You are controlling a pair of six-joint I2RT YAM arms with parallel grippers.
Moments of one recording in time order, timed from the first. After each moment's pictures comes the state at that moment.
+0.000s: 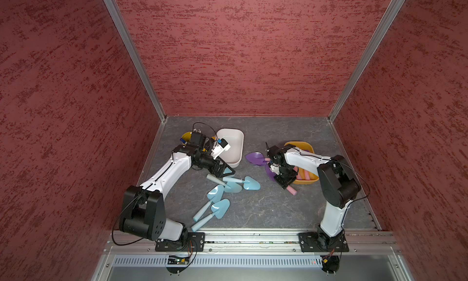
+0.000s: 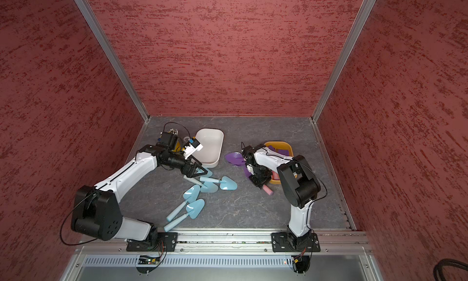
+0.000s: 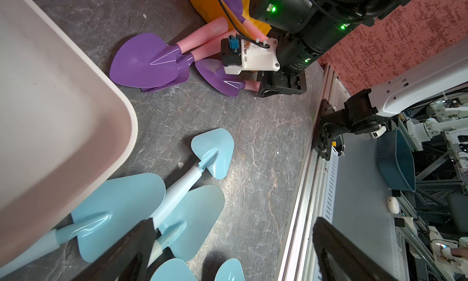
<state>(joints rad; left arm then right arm) -0.23 1.44 1.06 -0.78 0.89 0.36 0.52 1.87 1.22 -1.13 0.09 -0.07</state>
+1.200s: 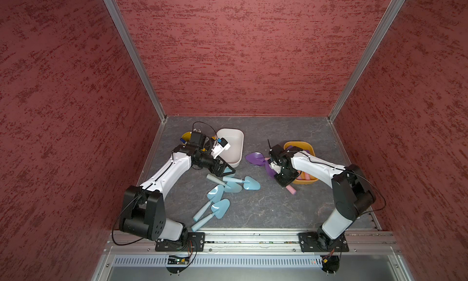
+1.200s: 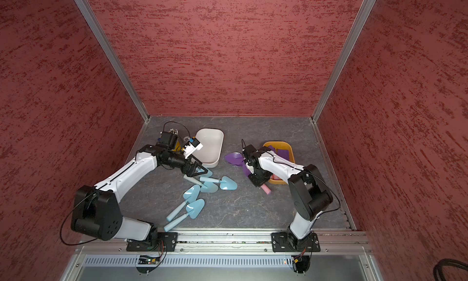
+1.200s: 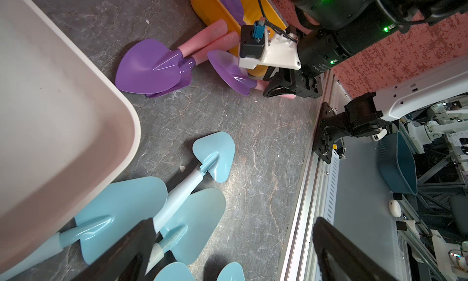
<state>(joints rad) -0.23 1.44 1.05 -0.76 0.89 0.35 0.55 1.69 1.14 -1.04 0.07 -0.04</state>
